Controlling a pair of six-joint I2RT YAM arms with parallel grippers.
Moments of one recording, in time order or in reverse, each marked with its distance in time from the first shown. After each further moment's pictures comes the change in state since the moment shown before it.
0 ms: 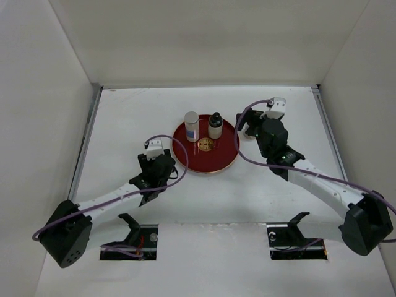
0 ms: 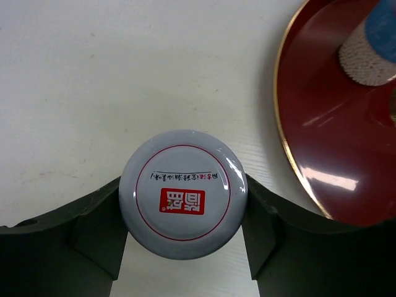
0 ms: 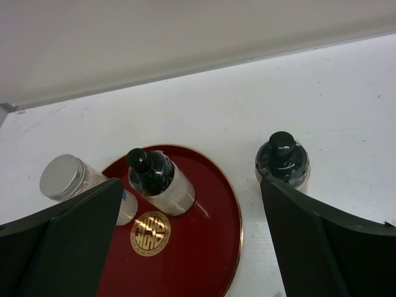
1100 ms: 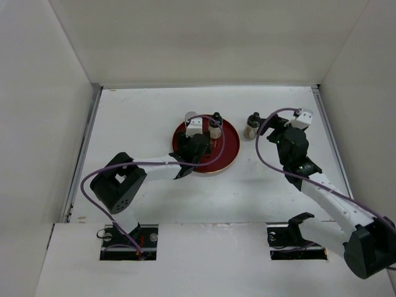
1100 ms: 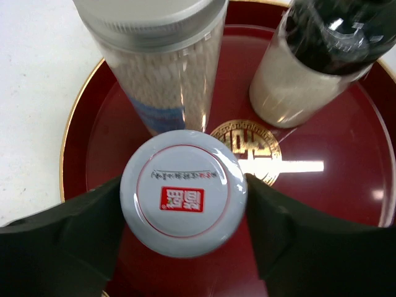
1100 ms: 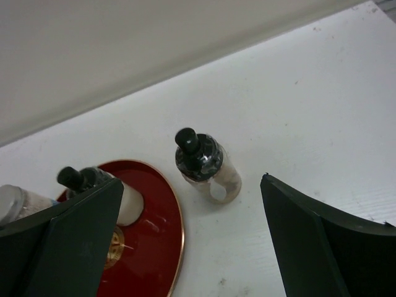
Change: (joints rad) left arm -0.104 0.606 0.453 0.267 0.122 0.128; right arm -0.206 -0.234 -0.192 -0.030 -0.055 0.065
